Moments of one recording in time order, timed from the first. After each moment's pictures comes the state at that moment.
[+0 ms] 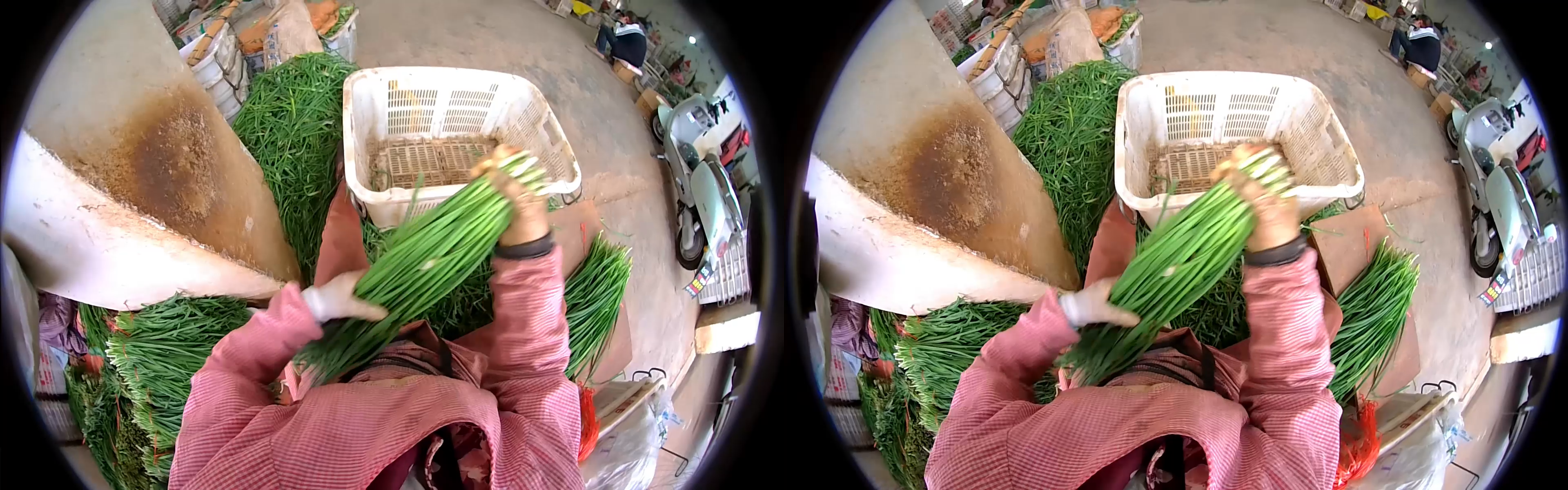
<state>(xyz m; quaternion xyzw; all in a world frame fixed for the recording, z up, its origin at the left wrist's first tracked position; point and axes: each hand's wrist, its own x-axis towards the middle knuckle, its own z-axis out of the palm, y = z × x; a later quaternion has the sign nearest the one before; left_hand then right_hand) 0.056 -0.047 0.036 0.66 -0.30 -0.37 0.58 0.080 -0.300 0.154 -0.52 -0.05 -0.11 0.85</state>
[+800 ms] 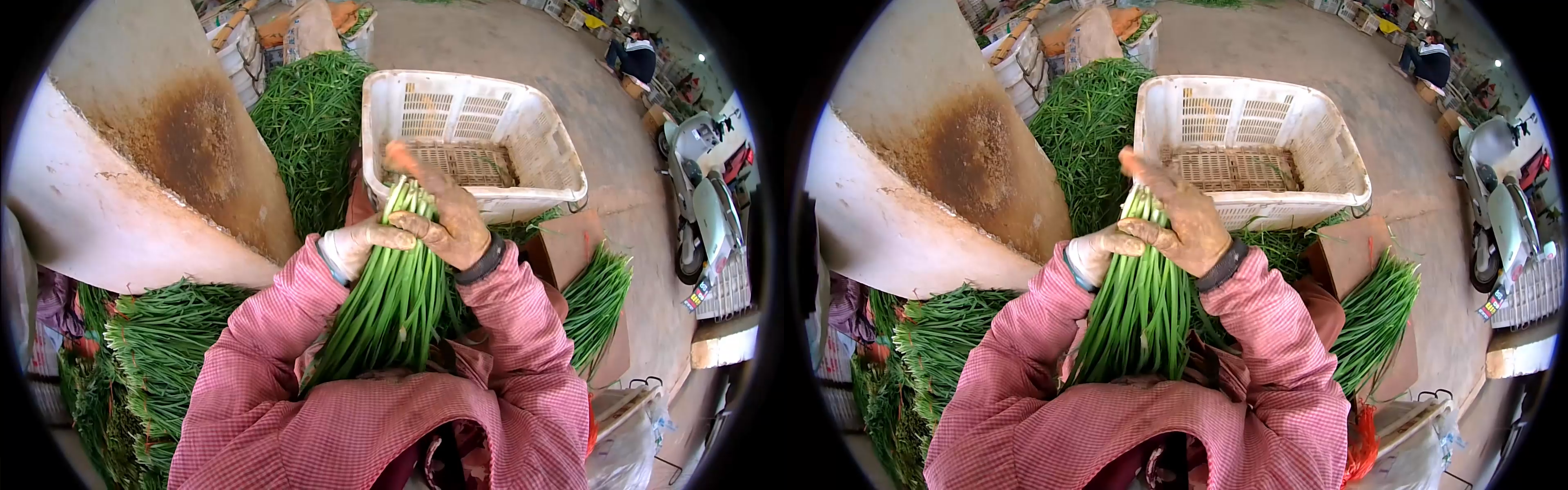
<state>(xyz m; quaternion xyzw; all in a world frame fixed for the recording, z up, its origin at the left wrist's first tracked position) 0.078 -0.065 0.125 0.37 -0.13 -0.46 0.80 0.083 -0.232 0.153 -0.80 -0.42 -0.16 0.39</state>
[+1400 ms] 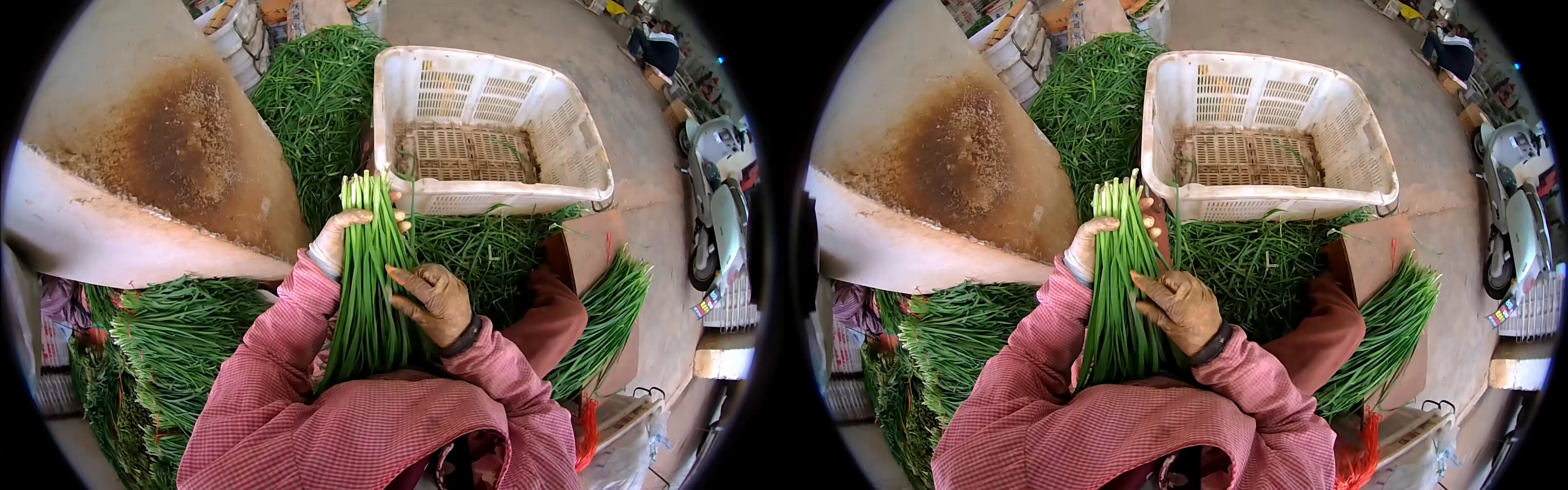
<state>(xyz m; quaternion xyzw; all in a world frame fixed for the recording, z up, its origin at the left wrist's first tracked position) 0.109 -0.036 0.053 0.29 0.00 -0.33 0.90 0.019 -0.211 0.069 -0.88 -0.24 -0.06 0.40</state>
